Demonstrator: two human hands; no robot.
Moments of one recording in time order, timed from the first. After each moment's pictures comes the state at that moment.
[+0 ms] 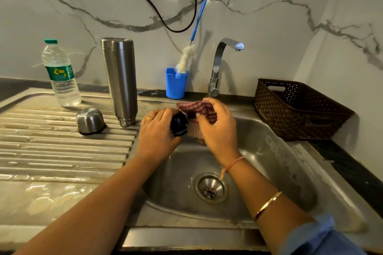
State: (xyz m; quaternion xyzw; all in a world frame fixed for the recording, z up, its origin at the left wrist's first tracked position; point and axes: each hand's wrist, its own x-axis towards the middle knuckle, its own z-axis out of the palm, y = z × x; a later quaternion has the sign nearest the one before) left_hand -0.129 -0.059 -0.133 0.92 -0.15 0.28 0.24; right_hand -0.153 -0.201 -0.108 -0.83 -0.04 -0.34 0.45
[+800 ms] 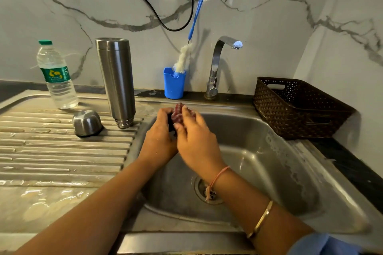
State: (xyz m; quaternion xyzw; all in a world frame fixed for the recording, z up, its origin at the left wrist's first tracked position) left_hand -0.137 -0.065 -0.133 0.83 -0.19 0.20 0.49; right_hand -0.172 -0.167 -0.106 -0.94 -0.07 -0.18 0.30
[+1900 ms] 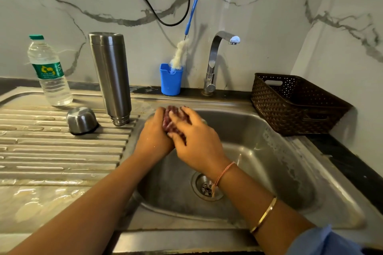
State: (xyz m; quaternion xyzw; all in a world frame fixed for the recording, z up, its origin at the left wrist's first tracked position) left_hand -0.128 -0.064 -0.134 0.87 -0.15 0.17 0.44; right_hand -0.169 -0.185 -0.112 -0.95 -0.14 -0.17 0.21
